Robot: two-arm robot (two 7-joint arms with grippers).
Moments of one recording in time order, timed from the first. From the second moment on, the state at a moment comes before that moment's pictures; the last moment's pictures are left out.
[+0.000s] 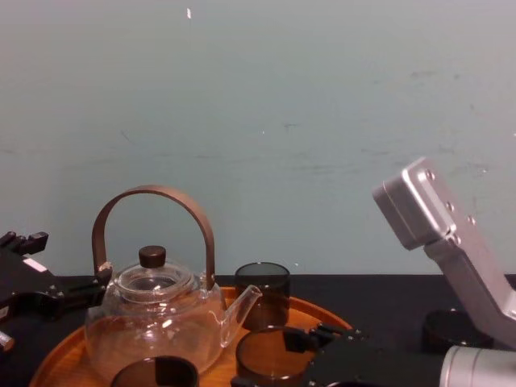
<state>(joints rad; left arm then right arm) -0.20 0.60 0.45 -1.41 -0.25 -0.12 0.03 0.26 0.33 -0.55 -1.41 0.21 0.08 0.49</state>
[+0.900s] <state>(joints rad) -0.20 0.60 0.45 -1.41 -0.25 -0.12 0.03 0.27 0.31 -0.57 -1.35 0.23 0.09 0.51</state>
